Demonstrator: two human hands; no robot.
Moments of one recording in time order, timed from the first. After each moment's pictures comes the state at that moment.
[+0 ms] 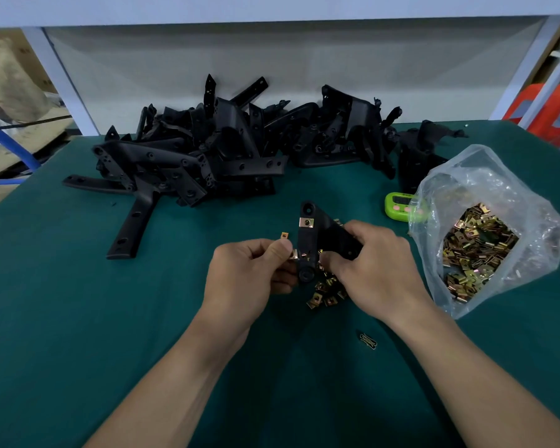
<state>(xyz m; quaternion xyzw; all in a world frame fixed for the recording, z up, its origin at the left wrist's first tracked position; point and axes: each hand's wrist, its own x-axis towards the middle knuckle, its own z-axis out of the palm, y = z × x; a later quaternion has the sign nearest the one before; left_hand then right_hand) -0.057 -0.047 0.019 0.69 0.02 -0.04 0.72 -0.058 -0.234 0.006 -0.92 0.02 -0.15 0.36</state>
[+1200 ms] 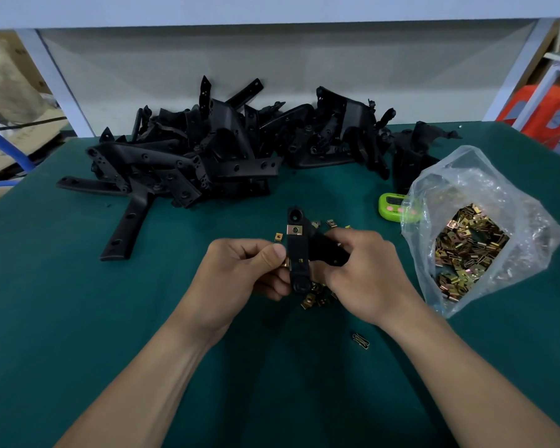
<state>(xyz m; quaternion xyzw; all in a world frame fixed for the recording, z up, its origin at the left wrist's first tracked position) -0.056 -0.031 0.027 0.68 -0.11 -0.11 0.72 -0.064 -0.231 0.015 -0.90 0.00 -0.09 0.42</state>
